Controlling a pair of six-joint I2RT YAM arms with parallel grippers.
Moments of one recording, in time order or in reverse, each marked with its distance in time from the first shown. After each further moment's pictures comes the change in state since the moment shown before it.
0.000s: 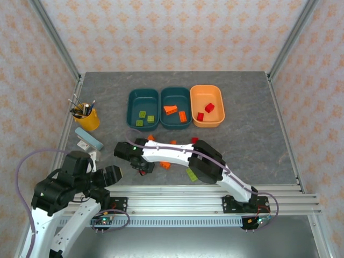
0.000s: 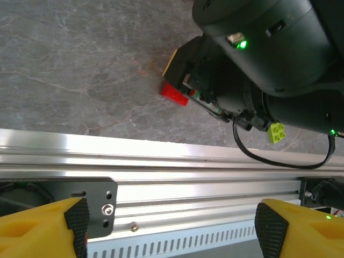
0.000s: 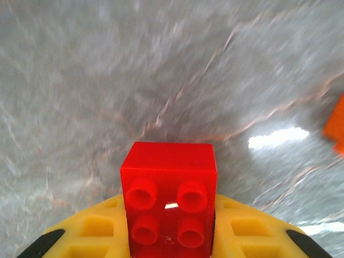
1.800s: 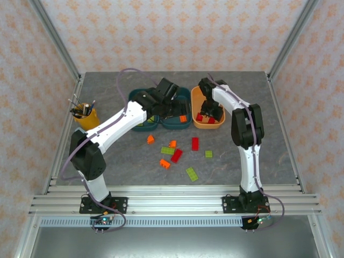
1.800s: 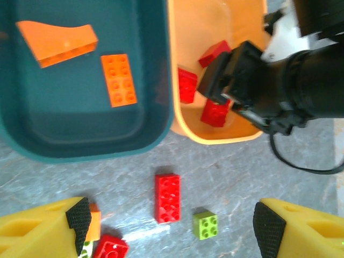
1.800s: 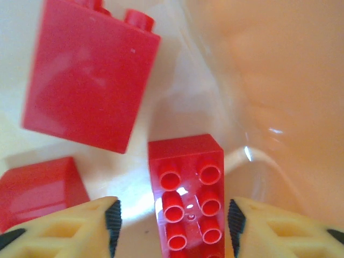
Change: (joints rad) left arm -0.346 1.319 0.706 0.697 -0.193 -0.112; right arm -0.913 -0.098 -0.090 -0.056 -0.020 -0.737
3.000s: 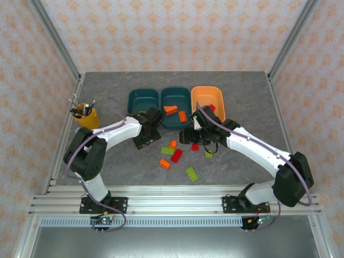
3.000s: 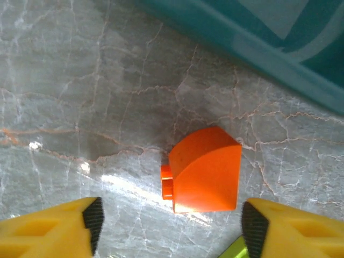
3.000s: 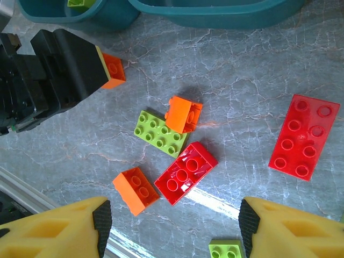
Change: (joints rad) left arm 0.103 -0.014 -0.501 0.016 -0.180 -0.351; right arm 0.354 -0.843 -0.821 0.505 -0.353 -0.190
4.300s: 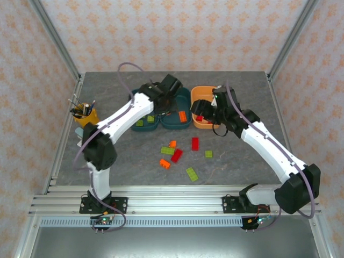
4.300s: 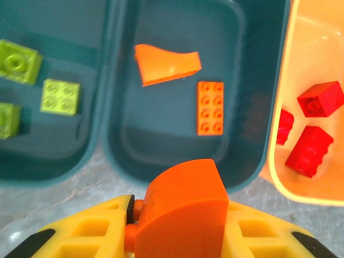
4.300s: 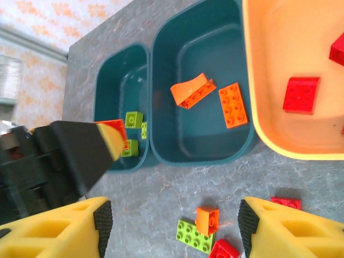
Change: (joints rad) left arm -0.068 0.259 0.772 -0.268 -0.026 0.302; right arm -0.207 -0.063 0.143 0.097 0.068 0.191
